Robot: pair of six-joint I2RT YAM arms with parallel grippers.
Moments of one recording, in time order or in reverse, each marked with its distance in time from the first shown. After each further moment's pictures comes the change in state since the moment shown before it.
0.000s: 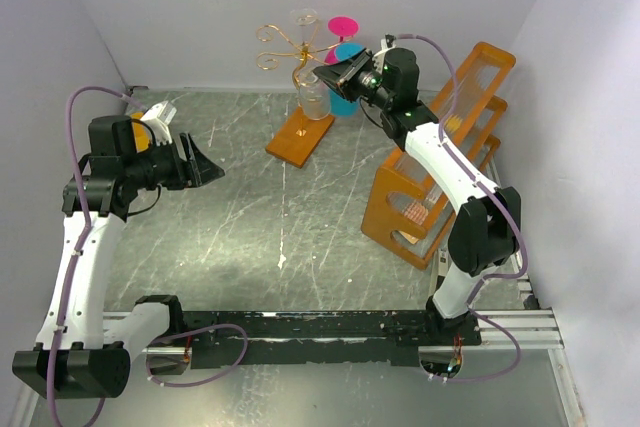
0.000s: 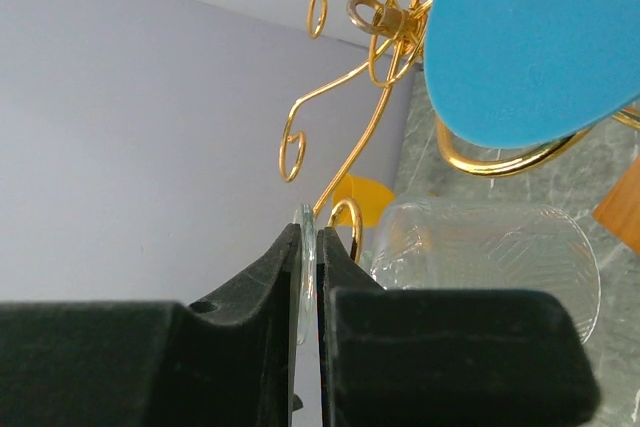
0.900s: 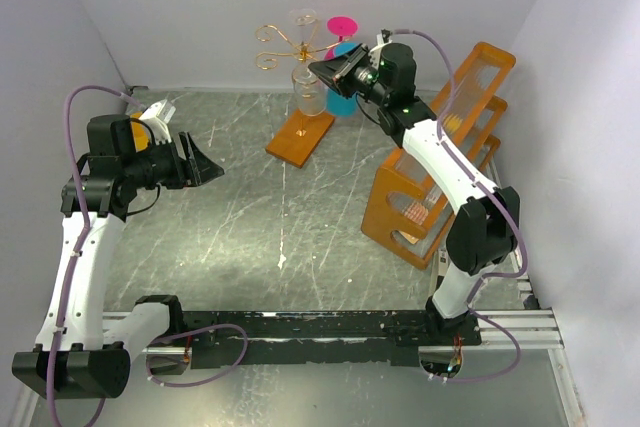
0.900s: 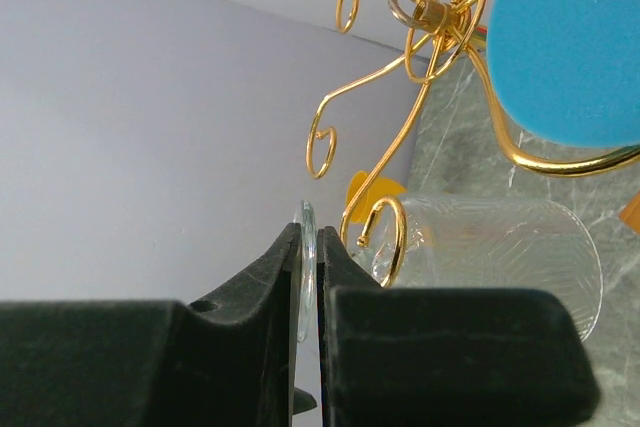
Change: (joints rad) left arm 0.000 -0.001 0.013 -0.002 -0.001 0.000; right arm 0.023 0.010 0.056 -0.029 0.001 0.019
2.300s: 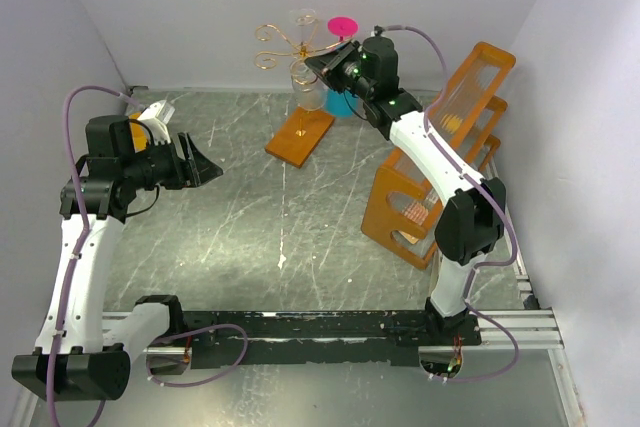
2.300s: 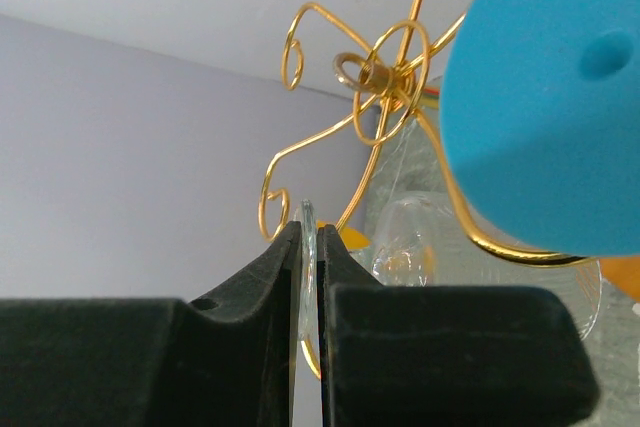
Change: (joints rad) left arm 0.000 -0.011 0.000 -0.001 -0.016 0.015; right arm 0.051 0.099 0.147 -0.119 0.202 -0.054
